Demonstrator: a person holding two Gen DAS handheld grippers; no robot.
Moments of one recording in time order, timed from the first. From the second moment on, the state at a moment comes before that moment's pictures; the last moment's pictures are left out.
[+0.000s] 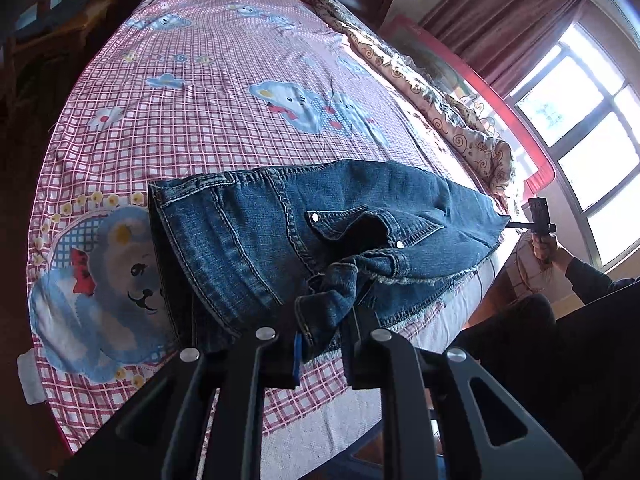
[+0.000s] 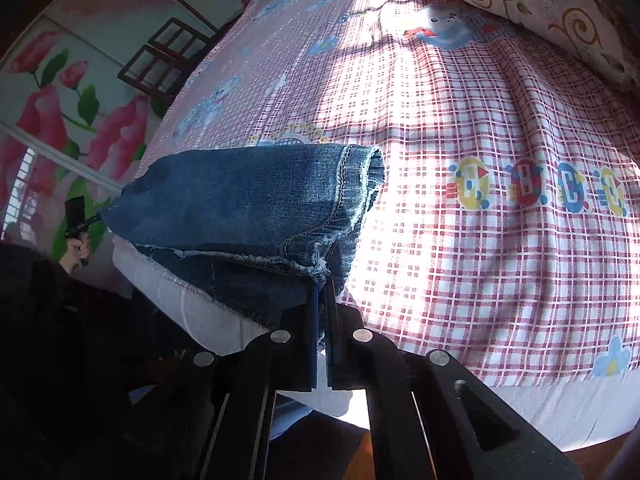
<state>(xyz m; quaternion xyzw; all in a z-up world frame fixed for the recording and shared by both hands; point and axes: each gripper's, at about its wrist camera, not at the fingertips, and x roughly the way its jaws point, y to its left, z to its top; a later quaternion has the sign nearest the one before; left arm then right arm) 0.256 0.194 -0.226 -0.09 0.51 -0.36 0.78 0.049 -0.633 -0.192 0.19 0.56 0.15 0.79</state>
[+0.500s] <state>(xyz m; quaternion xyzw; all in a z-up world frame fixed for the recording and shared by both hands) 0.243 0.209 -0.265 -0.11 0.53 -0.33 0.78 0.026 -0.604 -0.218 0.14 0.57 0.13 0.80</state>
